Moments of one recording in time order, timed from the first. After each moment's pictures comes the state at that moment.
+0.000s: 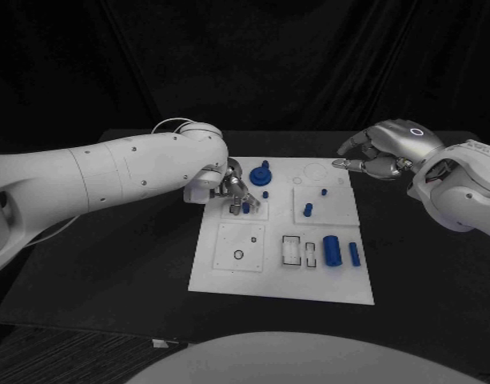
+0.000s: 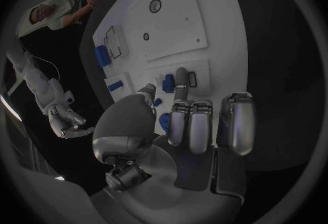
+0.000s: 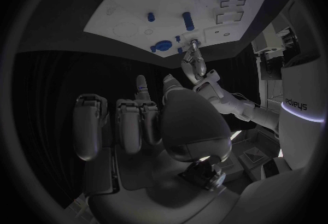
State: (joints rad) left arm 1.35 -0.50 -0.21 1.21 -0.95 0.35 -0.62; left_hand 0.90 -0.02 0.12 0.23 0.05 1.13 0.04 0.17 0.63 1.46 -0.03 1.57 1.31 1.47 -0.08 1.57 1.31 0.03 1.43 0.04 1.43 1.31; right arm 1.35 -0.97 -0.21 1.60 -1.64 -0.44 -0.10; right_hand 1.19 0.06 -0.05 0.29 0.21 0.91 0.08 0.11 0.25 1.46 -0.02 1.57 1.31 1.47 -0.08 1.57 1.31 0.01 1.46 0.03 1.47 1.31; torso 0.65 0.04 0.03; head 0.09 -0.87
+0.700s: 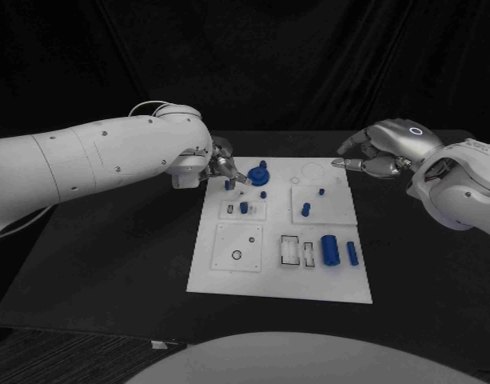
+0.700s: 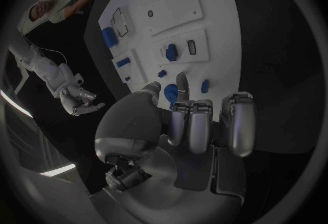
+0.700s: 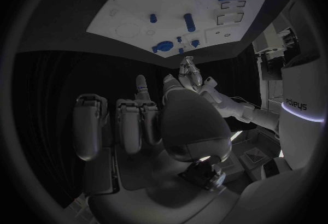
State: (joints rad) left arm 1.42 -0.55 -0.21 1.23 -0.95 0.27 -0.53; left_hand 1.04 0.02 0.05 0.26 0.30 0.91 0.04 0.46 0.99 1.46 -0.03 1.57 1.31 1.47 -0.08 1.57 1.31 0.03 1.45 0.04 1.44 1.31; right arm 1.35 -0.98 -0.21 1.60 -1.64 -0.44 -0.10; right_hand 1.19 0.06 -0.05 0.29 0.21 0.91 0.08 0.11 0.25 1.46 -0.02 1.57 1.31 1.47 -0.08 1.57 1.31 0.01 1.46 0.03 1.47 1.31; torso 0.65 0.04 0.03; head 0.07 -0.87
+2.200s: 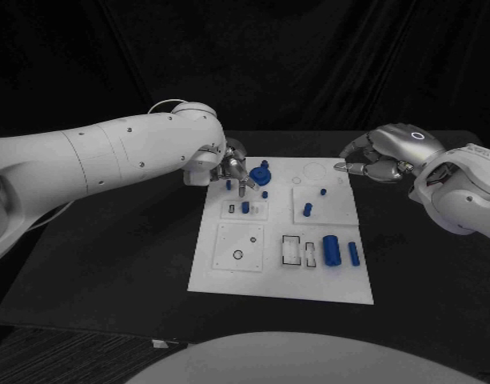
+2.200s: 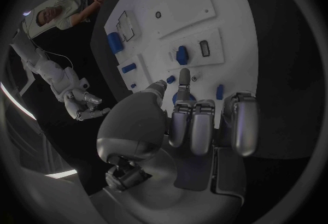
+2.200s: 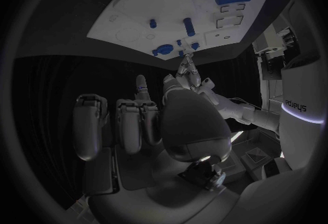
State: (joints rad) left arm 1.41 -0.47 -0.21 1.13 -0.95 0.37 -0.46; left_hand 1.11 0.04 0.08 0.19 0.32 1.09 0.06 0.22 0.41 1.46 -0.01 1.57 1.31 1.47 -0.05 1.57 1.31 0.05 1.45 0.06 1.41 1.31; right arm 1.34 -0.98 -0.21 1.59 -1.64 -0.44 -0.10; right_hand 1.19 0.06 -0.05 0.29 0.21 0.91 0.08 0.11 0.25 1.46 -0.02 1.57 1.31 1.47 -0.08 1.57 1.31 0.01 1.46 0.03 1.47 1.31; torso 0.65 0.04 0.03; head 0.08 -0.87
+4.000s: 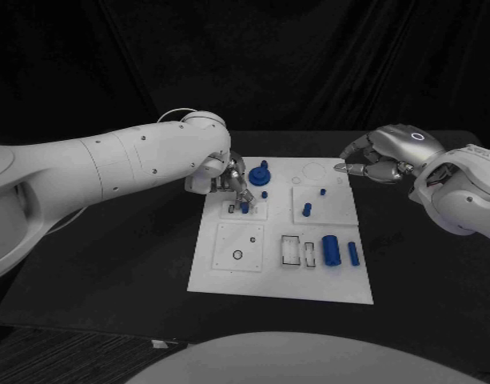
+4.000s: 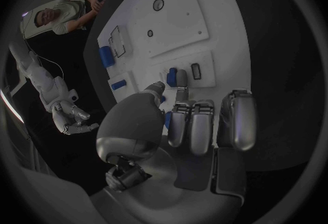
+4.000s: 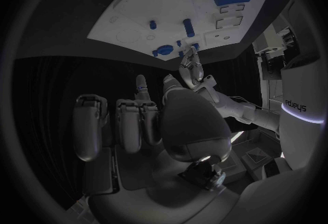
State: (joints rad) left arm 1.37 -0.42 -0.21 1.08 -0.95 0.48 -0.55; left_hand 1.07 0.04 0.07 0.21 0.34 1.03 0.04 0.35 0.69 1.47 -0.03 1.57 1.31 1.47 -0.07 1.57 1.31 0.05 1.43 0.04 1.37 1.31; right arm 1.34 -0.98 -0.21 1.60 -1.64 -0.44 -0.10; right_hand 1.19 0.07 -0.05 0.29 0.21 0.92 0.08 0.11 0.25 1.46 -0.02 1.57 1.31 1.46 -0.08 1.57 1.31 0.01 1.47 0.03 1.47 1.31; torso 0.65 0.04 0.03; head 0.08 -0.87
